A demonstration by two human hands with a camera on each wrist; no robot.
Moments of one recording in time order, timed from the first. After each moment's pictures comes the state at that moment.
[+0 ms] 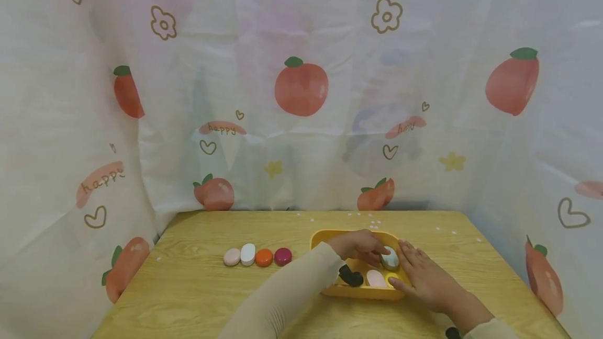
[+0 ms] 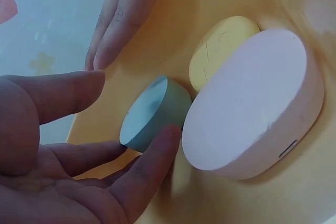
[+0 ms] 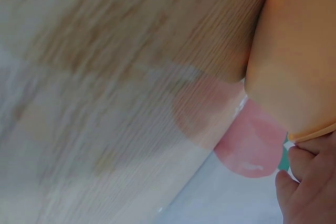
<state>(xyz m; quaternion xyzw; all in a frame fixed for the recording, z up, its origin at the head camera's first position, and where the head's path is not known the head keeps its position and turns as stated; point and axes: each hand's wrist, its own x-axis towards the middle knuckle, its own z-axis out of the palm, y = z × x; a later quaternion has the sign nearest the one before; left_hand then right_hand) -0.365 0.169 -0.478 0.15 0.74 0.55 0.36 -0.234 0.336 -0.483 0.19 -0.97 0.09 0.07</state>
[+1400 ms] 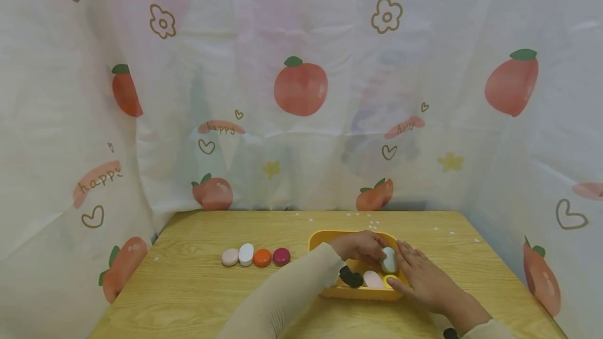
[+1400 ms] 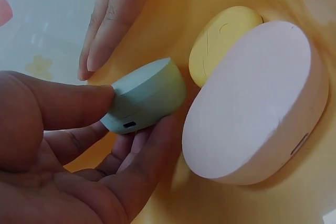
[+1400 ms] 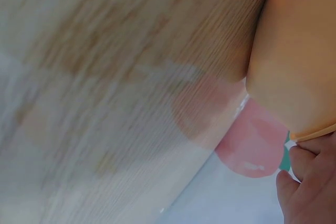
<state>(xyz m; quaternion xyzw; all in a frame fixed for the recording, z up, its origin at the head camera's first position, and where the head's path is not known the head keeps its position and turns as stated) -0.364 0.174 -0.483 0.19 0.74 0.53 0.36 -0.233 0.333 -0.481 0.19 -0.98 0.08 0.07</state>
